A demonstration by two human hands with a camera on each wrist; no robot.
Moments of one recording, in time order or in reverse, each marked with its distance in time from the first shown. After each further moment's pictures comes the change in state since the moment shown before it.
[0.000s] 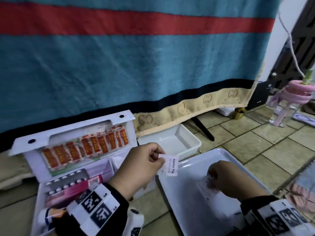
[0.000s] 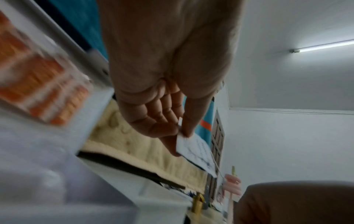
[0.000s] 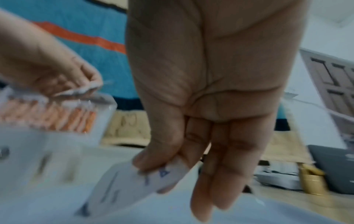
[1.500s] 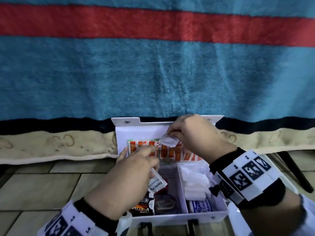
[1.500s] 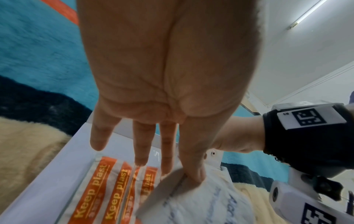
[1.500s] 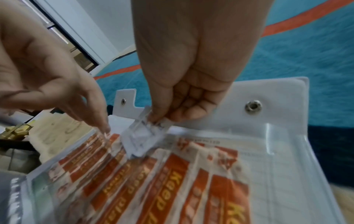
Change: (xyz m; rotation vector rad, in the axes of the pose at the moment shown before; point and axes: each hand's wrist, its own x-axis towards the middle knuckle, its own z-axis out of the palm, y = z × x) left_hand -0.076 -0.041 -0.138 0.696 0.083 -0.261; right_hand 0.106 -0.249 -0.063 0.042 0.325 -0.879
